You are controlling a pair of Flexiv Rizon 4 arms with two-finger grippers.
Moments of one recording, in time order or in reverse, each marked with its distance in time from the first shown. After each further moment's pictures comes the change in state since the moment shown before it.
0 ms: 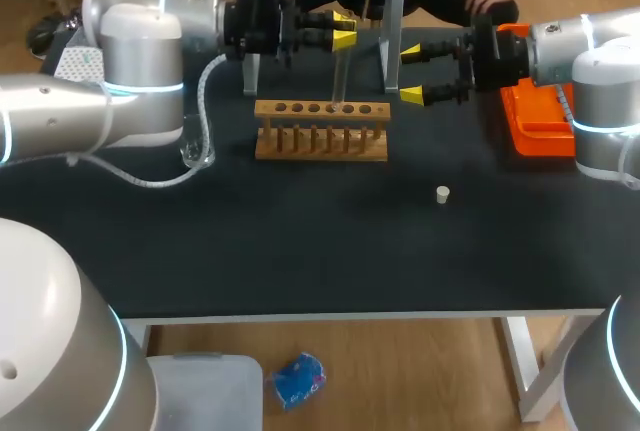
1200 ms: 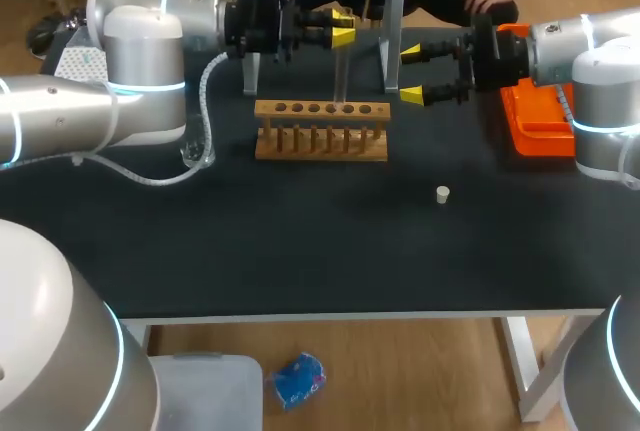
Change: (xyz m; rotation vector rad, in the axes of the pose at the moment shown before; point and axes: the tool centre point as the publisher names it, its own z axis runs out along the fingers) left arm -0.013 0.005 -0.002 0.038 -0.002 -0.048; right arm 0.000 0.000 0.000 0.000 0.000 0.000
